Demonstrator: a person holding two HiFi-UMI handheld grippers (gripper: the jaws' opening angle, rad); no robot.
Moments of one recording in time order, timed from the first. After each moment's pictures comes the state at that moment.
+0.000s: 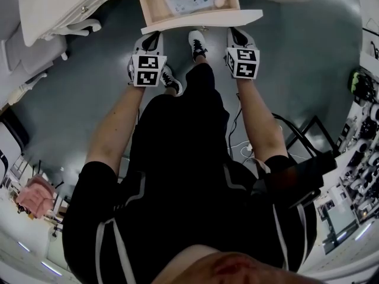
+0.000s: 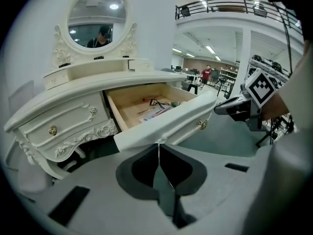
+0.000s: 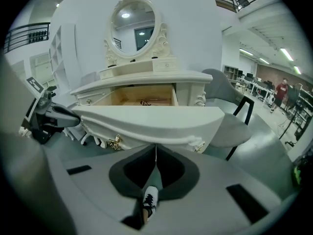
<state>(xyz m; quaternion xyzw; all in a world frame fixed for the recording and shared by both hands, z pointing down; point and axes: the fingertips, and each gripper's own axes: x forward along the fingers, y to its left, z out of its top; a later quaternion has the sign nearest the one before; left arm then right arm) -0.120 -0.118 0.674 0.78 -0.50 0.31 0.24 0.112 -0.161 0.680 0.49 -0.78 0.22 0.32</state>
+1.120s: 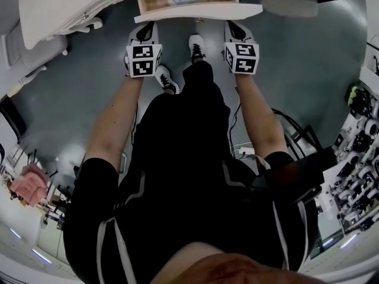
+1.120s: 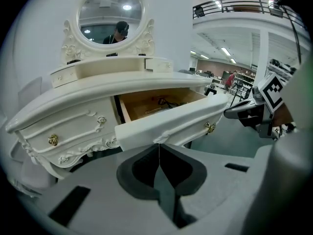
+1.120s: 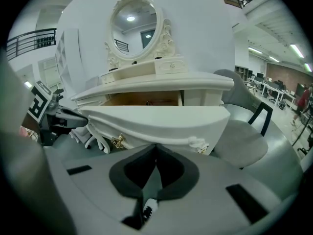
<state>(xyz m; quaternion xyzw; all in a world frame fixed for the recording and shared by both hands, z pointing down) -0.150 -0.206 0.678 0.73 -0.56 0.29 0.26 0.084 -0.252 0.678 0.45 -0.81 0.22 0.30</state>
